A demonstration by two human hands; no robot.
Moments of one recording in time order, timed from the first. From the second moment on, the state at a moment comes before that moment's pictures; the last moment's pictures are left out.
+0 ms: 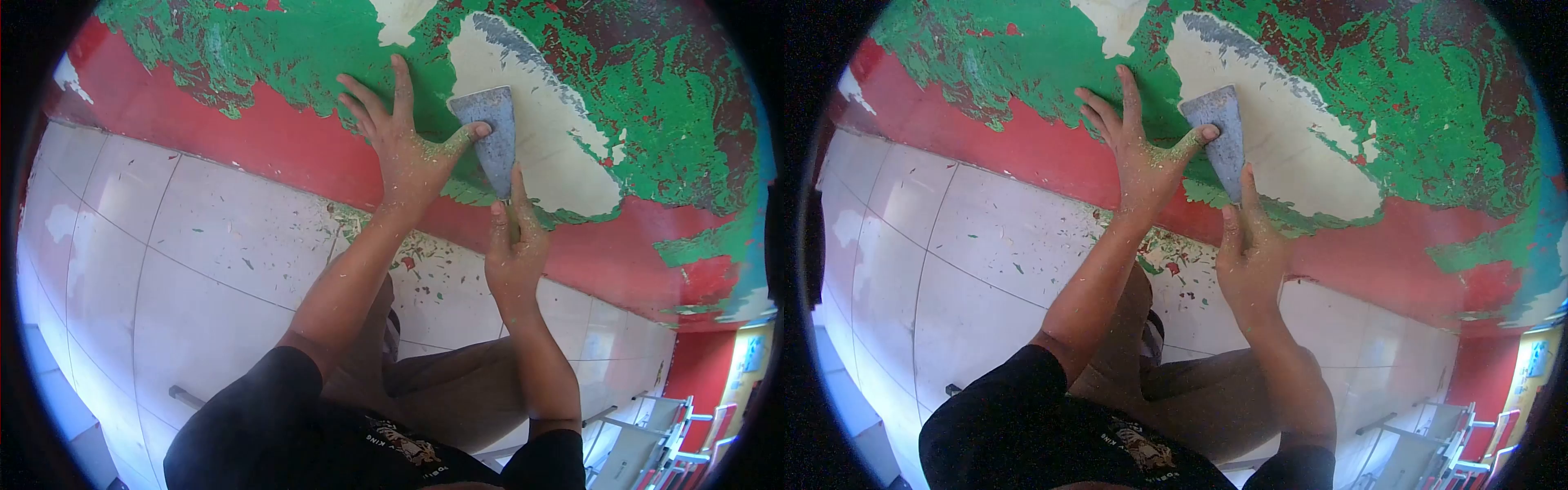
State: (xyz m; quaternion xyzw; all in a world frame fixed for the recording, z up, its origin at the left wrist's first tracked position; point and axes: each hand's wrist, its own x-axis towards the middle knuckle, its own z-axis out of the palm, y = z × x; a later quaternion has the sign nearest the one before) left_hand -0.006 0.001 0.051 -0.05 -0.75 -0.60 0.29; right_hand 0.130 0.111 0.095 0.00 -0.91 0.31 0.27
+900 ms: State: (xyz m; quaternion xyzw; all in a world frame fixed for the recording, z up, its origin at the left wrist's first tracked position) left_hand -0.009 0.006 0.048 -0.05 -0.72 -0.61 0.31; right_hand 0.127 0.104 0.095 -0.02 -0.91 0.31 0.26
